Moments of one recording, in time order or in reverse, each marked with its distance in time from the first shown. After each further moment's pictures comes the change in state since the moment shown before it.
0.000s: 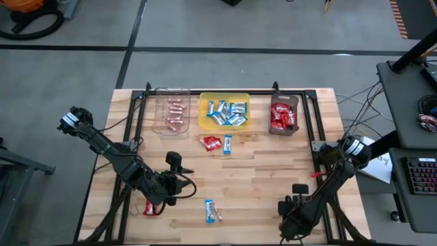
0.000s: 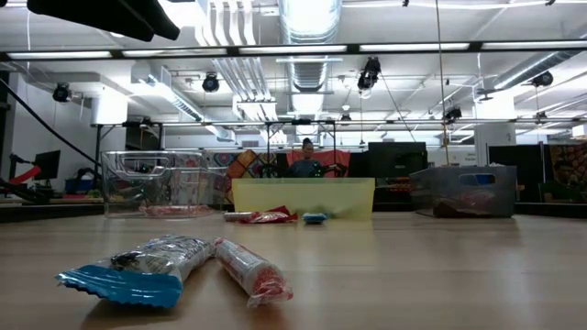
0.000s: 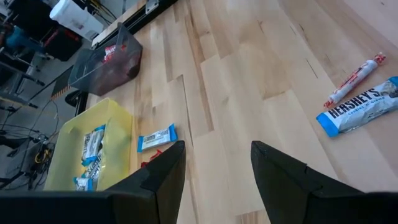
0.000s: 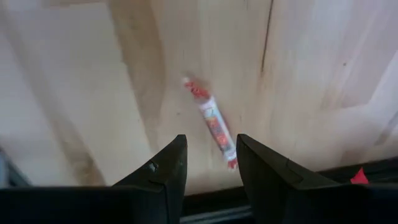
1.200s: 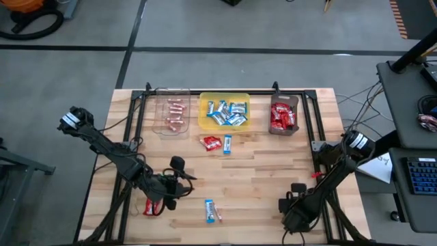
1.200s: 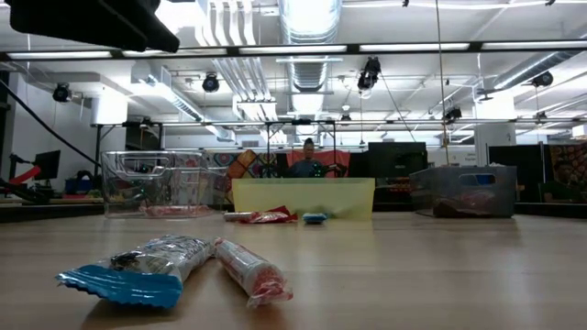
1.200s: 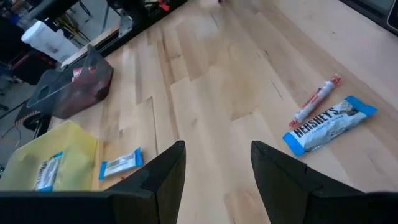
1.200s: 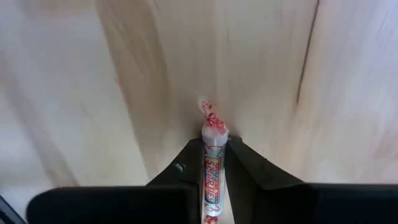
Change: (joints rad) left arm 0.009 -0.006 -0.148 0.300 0.114 0.075; right arm -0.007 -0.078 -0.242 0.336 0.002 0.005
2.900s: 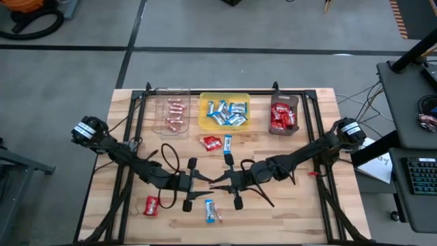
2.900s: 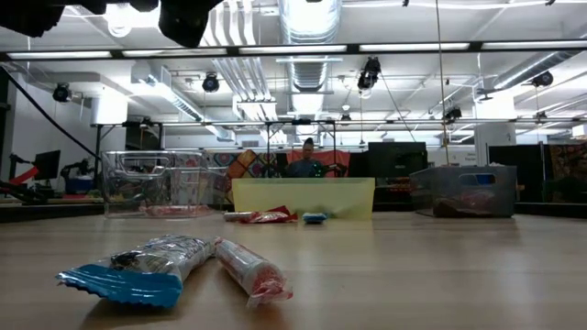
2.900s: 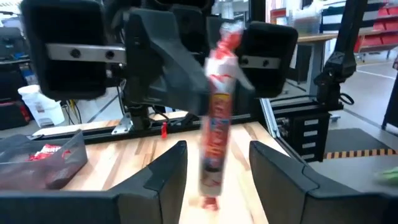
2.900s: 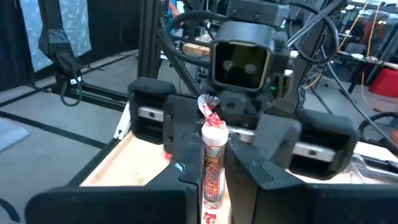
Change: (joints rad) left arm 0.126 0.251 -0.142 1.079 0.174 -0.021; right arm -0.513 -0.050 0.084 1.417 0.355 -1.113
